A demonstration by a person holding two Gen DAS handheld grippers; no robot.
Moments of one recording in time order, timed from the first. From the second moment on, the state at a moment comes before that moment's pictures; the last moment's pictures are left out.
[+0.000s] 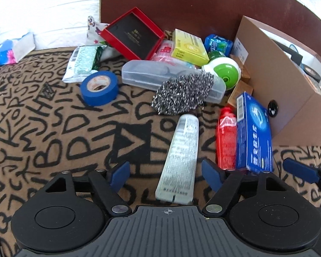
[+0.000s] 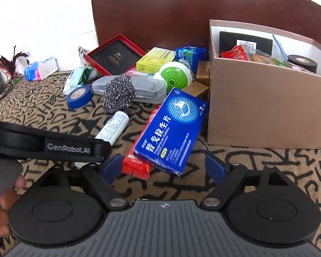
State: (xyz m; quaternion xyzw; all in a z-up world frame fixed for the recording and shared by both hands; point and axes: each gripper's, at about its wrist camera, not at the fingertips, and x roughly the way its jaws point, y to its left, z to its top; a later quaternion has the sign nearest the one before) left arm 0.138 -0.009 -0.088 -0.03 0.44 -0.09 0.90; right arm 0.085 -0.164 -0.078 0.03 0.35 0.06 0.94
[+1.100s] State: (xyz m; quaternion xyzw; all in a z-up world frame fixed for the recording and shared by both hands) left arm 0.111 -0.011 -0.089 -0.02 0.45 -0.13 0.88; right arm 0.047 -0.178 -0.086 -0.01 0.38 0.09 0.92
